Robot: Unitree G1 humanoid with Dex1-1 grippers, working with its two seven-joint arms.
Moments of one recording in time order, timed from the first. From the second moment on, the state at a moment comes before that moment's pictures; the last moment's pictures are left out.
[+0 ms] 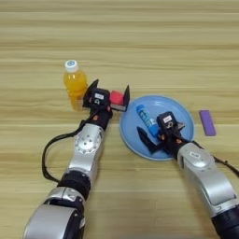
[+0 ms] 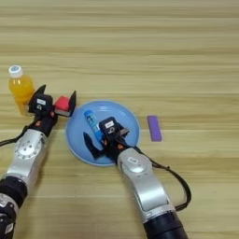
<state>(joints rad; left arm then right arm) -0.41 -0.02 0.00 0.85 0.00 -0.60 -0.11 -0.07 -0.05 0.26 0.04 -0.01 0.27 0.26</state>
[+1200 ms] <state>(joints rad) -0.41 -0.02 -0.01 0.84 0.00 -0.60 -0.10 -0.06 -0.05 0.23 -0.07 0.00 0.28 0.26</state>
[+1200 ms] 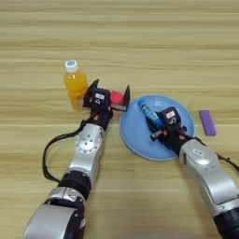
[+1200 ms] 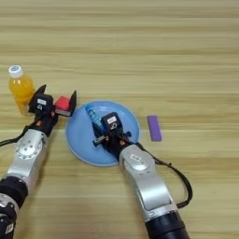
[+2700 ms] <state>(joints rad) -0.41 -0.02 -0.01 0.84 0.00 -0.60 -0.10 0.06 -0.13 -0.05 -0.12 0.08 0.26 0.18</state>
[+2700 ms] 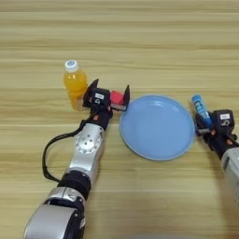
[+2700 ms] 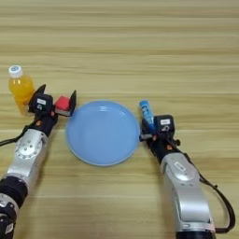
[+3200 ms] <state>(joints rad) -0.41 -0.02 -0.01 0.84 0.00 -0.60 -0.10 0.06 -0.13 -0.04 -0.08 0.08 0.26 0.18</state>
